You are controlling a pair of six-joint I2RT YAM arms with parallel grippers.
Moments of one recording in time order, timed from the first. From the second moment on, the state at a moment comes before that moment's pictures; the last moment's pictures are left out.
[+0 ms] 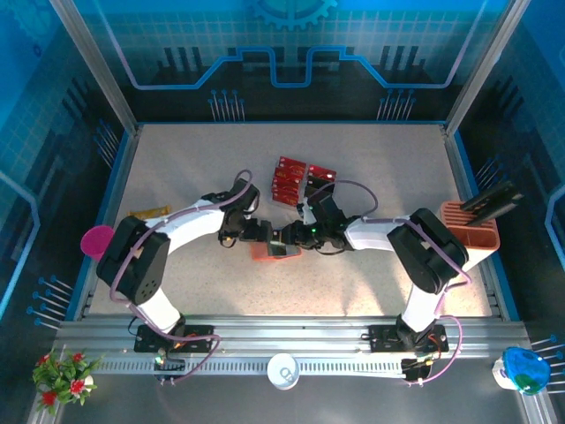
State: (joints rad) left arm -0.47 1.64 0.99 -0.61 0.05 -0.47; right arm 0.64 1.75 0.84 0.08 -0.49 0.77
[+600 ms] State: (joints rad) left arm -0.43 1.55 0.89 -0.61 0.06 -0.56; right arm 0.64 1.77 1.06 -0.19 -0.47 0.60
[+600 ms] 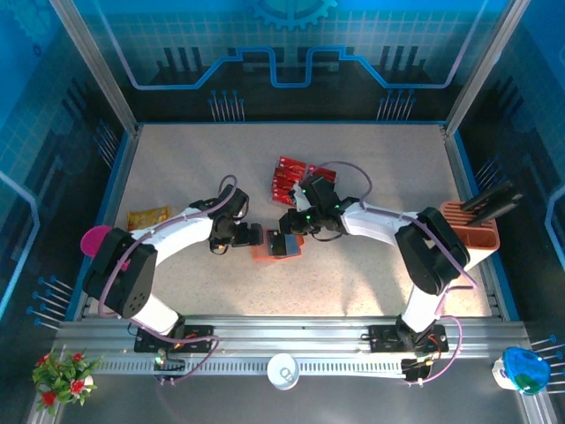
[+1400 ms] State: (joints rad) left arm -0.43 1.63 0.89 -0.61 0.03 -0.55; right arm 0.74 1.99 1.21 -0.28 -0.46 0.54
